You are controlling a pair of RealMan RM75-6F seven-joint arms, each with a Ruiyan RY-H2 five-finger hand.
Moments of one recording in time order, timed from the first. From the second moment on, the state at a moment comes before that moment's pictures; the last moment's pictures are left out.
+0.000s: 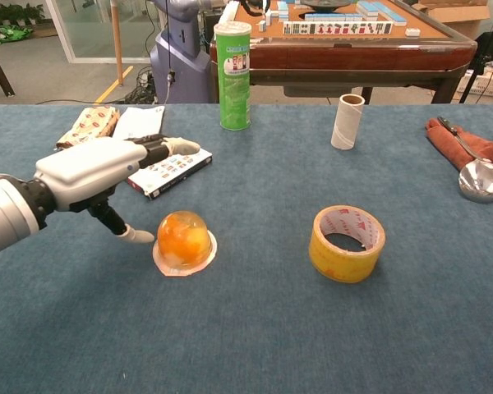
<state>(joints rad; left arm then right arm) -0.65 -1.63 -0.07 -1.30 1.53 1.12 0.17 0.03 -1.02 0.07 -1.70 -1.60 1.60 -0.04</state>
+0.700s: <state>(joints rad) -0.67 -1.60 -0.05 -1.39 1.53 1.06 0.30 0.03 -1.02 0.07 -1.70 -1.60 1.60 -0.04</state>
